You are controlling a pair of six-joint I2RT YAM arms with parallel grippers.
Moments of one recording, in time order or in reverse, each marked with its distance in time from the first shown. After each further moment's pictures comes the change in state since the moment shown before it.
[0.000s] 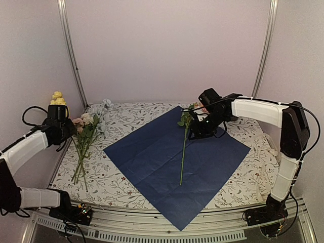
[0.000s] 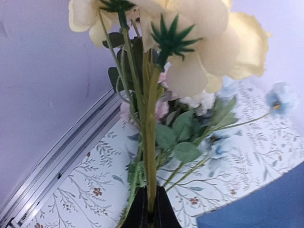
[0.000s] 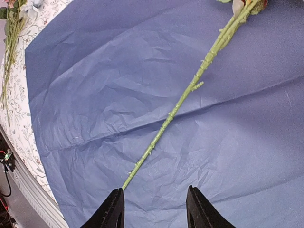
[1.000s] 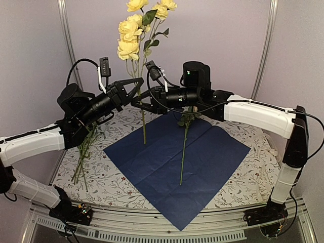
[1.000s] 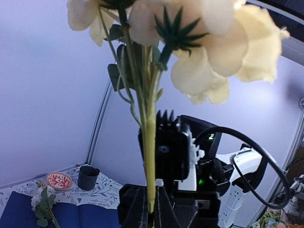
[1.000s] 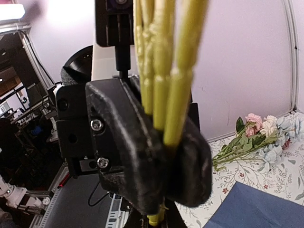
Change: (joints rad) left arm -0.748 0.111 0.188 1.030 0.705 0.074; right arm 0.304 -0.034 0.179 0.866 -0.449 0.053
